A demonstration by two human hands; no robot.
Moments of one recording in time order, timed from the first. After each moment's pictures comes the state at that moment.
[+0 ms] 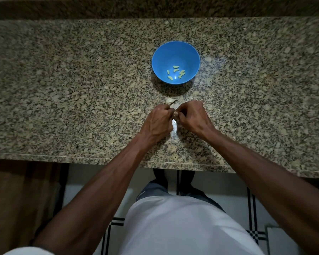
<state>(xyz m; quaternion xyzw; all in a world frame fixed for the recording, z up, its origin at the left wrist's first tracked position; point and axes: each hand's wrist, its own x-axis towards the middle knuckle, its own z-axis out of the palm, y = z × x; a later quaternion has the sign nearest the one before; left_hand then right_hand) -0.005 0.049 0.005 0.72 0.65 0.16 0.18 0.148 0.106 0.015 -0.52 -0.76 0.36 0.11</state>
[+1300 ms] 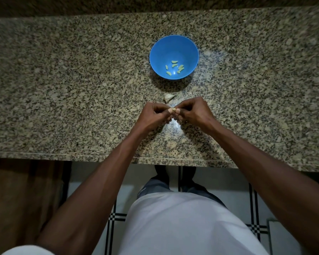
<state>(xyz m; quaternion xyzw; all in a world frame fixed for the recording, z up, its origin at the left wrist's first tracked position) -0.022 0.049 0.003 0.44 0.65 0.34 0.52 0.164 0.112 0.006 -0.55 -0.62 0.54 0.15</state>
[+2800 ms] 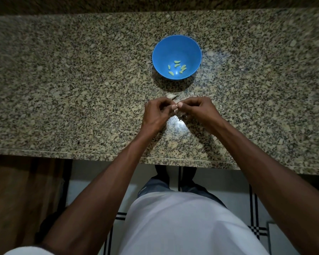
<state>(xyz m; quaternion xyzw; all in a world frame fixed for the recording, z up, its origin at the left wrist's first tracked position) -0.006 0.054 0.001 0.46 0.71 0.37 0.38 0.173 0.115 0.005 -0.50 -0.52 0.66 0.21</state>
